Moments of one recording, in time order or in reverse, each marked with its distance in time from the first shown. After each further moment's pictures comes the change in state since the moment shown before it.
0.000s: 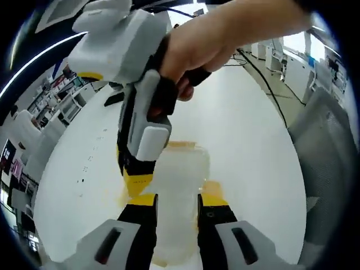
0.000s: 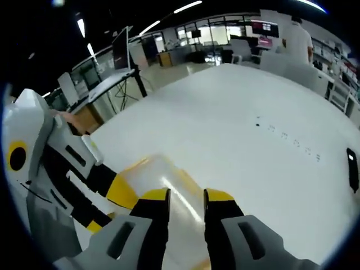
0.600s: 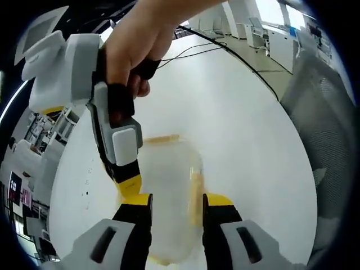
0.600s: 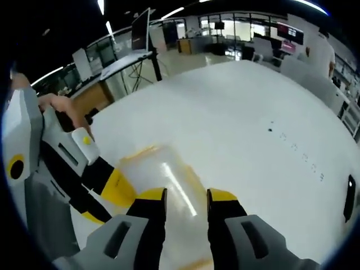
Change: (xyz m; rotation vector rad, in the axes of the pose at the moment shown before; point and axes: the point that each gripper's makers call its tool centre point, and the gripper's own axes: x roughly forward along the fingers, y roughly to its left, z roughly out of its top) left arm 0.003 -0.013 -0.009 0.110 0.036 -0.013; right arm 0.004 0.002 -0.003 -0.126 0.075 0.062
